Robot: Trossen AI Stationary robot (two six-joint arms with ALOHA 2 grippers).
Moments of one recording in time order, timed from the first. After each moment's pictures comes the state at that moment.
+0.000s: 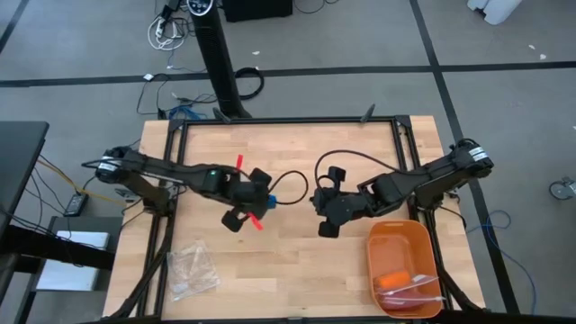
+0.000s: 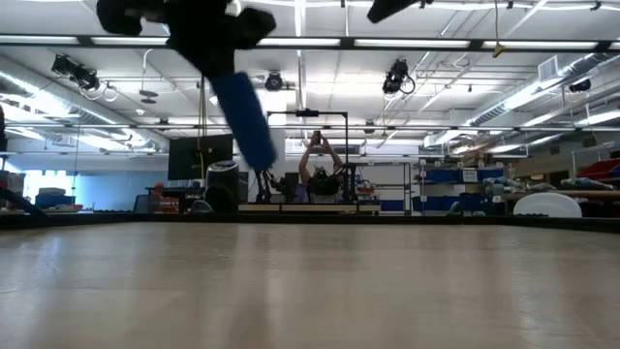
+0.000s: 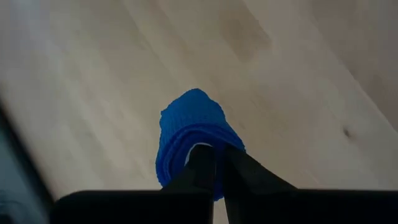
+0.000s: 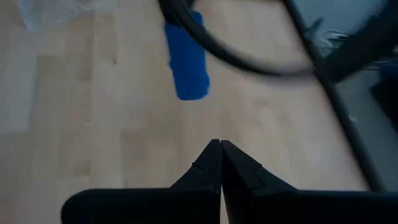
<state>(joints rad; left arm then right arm) -0.17 1.52 1.33 -0.96 -0.18 0.52 0.37 1.53 1.42 -0.77 0.56 0.24</state>
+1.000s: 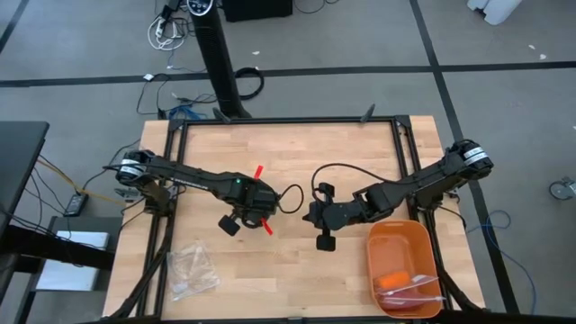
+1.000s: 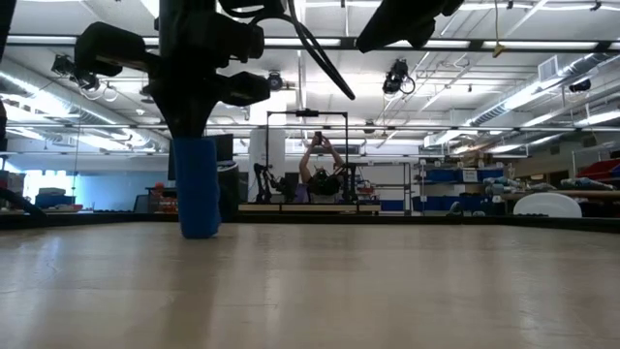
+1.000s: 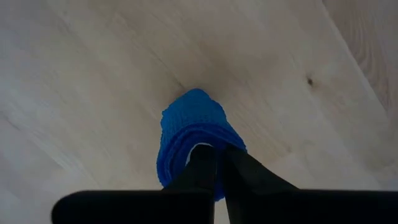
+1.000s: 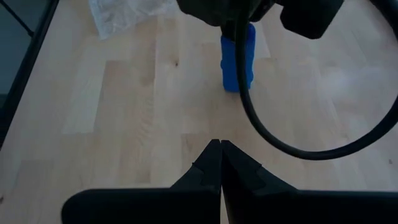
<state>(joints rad) -0.14 1.71 1.32 -1.11 -0.07 0.54 0.36 1.53 1.19 -0.41 0.36 0.25</state>
